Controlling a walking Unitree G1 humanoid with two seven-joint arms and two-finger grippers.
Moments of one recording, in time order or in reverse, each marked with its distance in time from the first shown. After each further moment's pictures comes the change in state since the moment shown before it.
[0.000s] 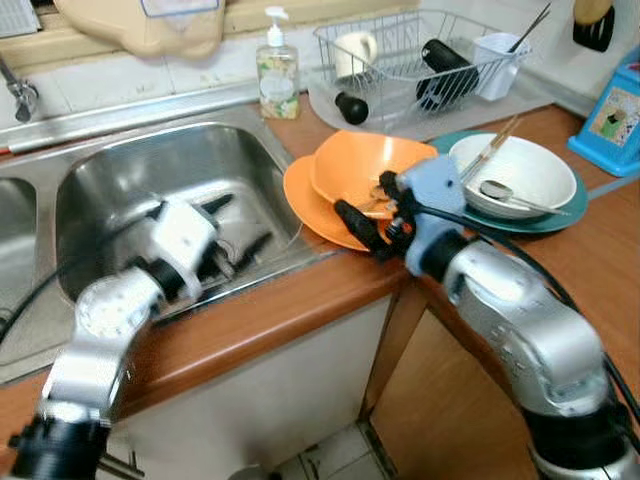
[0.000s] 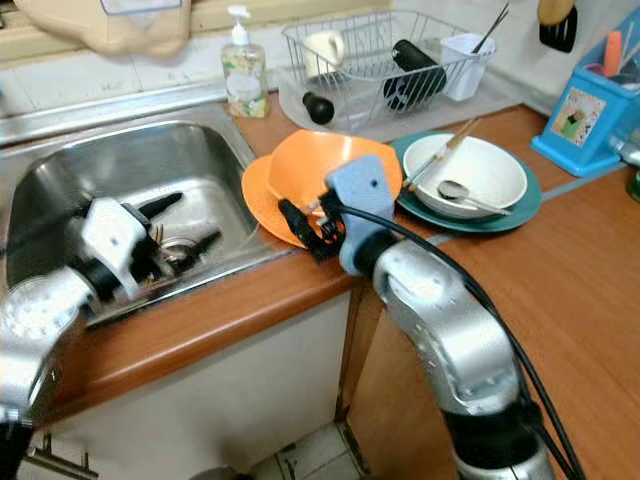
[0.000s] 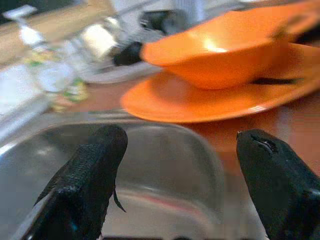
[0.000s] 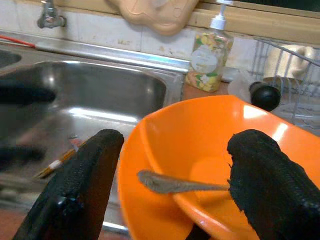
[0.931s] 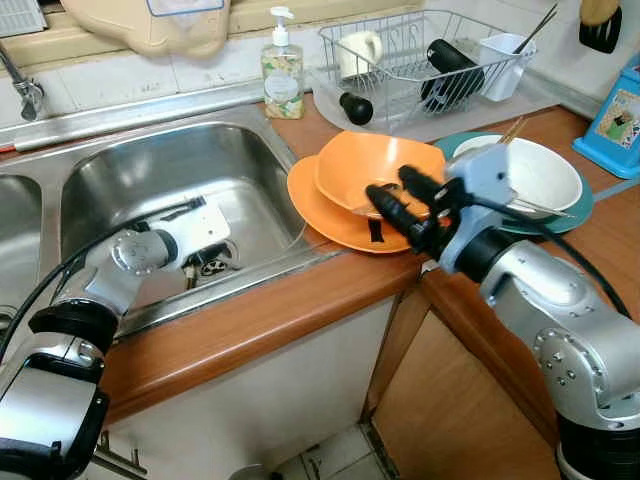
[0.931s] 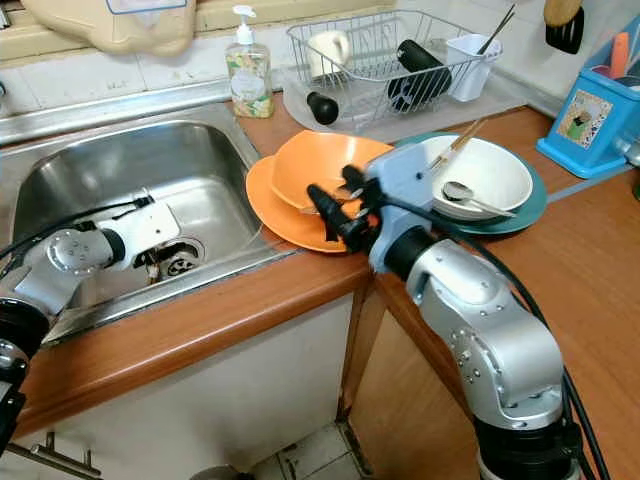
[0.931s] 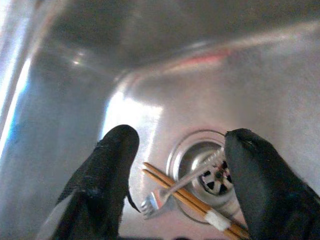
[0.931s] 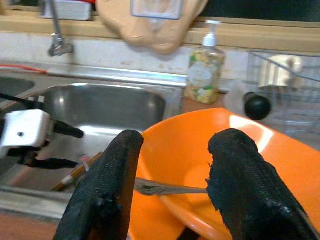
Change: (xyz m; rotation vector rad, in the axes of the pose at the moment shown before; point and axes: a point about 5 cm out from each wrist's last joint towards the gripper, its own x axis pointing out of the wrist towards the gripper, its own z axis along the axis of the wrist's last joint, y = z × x) left arm 0.037 0.079 -0.057 0.438 0.538 -0.026; right arm -0.029 -0.018 0.015 0.088 -0.067 0.004
